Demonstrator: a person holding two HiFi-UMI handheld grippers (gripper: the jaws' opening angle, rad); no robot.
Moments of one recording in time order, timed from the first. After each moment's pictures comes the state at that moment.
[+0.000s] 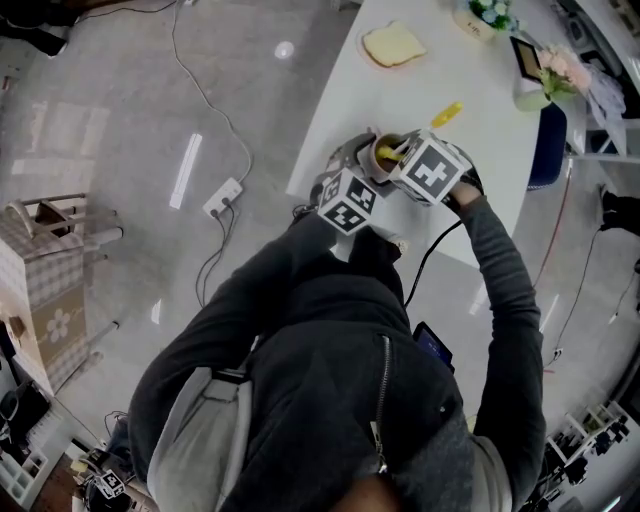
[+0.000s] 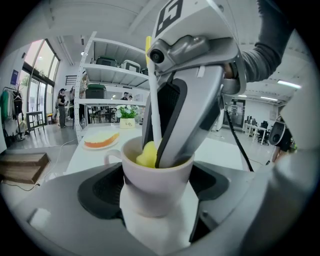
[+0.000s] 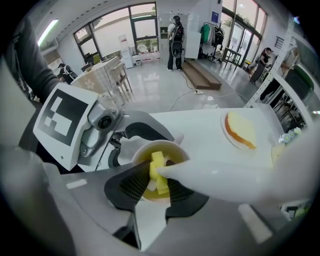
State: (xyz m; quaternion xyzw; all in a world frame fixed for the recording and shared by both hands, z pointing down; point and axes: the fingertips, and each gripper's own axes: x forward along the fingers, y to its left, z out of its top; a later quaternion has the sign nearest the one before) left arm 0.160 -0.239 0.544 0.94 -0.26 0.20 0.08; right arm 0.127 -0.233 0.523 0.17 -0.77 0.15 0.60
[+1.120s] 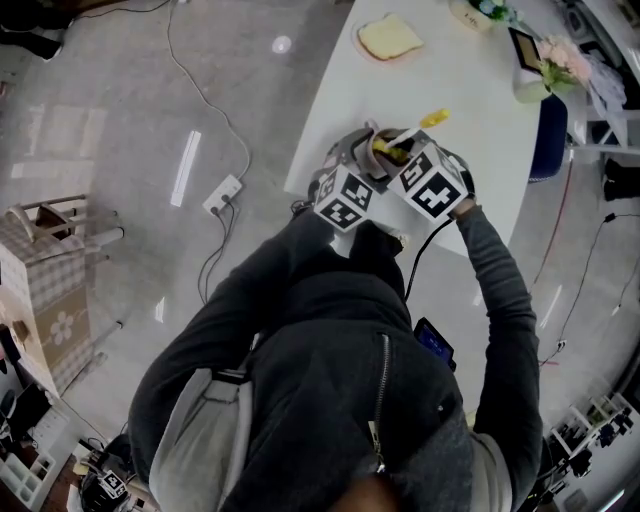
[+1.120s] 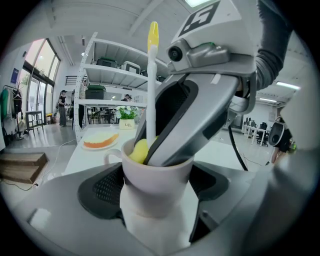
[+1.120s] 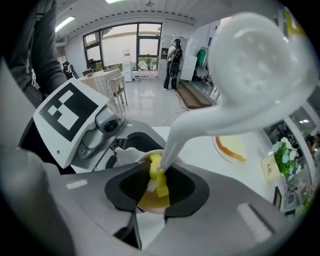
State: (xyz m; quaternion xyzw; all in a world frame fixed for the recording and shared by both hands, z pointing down) left arm 0.159 -0.238 0.544 0.95 -0.26 0.19 0.08; right arm 0.112 -0.238 0.516 0.23 -0.82 0.08 0.52
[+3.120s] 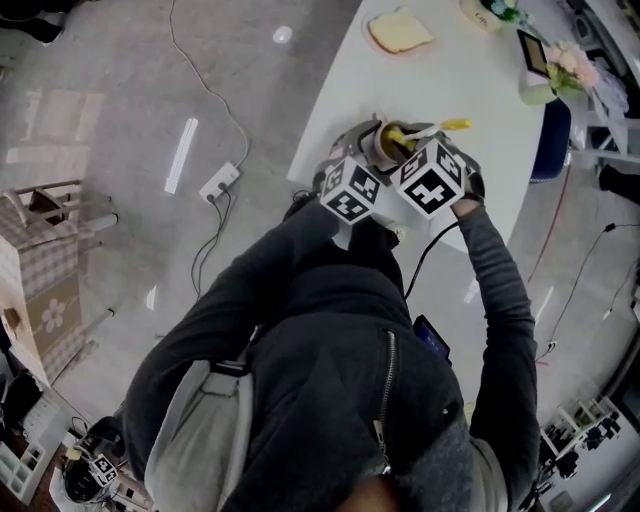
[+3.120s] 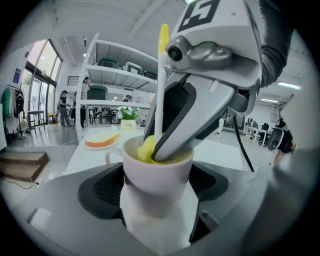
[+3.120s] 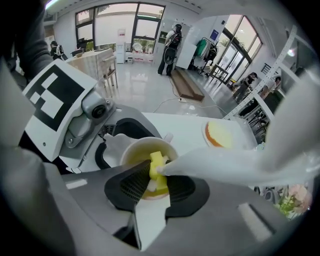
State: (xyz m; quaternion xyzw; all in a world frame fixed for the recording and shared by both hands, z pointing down) left arm 0.163 -0.240 0.542 0.94 -0.27 0.18 0.08; right arm 0.139 -0.244 0.519 0.27 -0.75 0.05 0.60
